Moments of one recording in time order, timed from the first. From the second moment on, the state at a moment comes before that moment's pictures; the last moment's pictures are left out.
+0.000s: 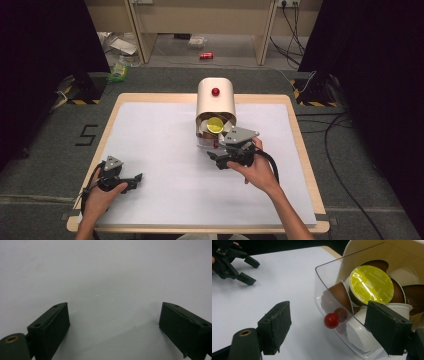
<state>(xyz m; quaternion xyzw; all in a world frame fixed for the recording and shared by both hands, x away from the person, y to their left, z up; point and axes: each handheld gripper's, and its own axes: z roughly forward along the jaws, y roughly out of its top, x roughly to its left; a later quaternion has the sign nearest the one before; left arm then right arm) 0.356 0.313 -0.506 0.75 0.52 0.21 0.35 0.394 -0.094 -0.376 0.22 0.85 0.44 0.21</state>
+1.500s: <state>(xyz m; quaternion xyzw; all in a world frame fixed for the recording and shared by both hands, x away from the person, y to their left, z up) 0.356 0.313 -0.506 0.75 0.52 0.21 0.35 0.365 -0.104 -0.373 0.23 0.83 0.47 0.20</state>
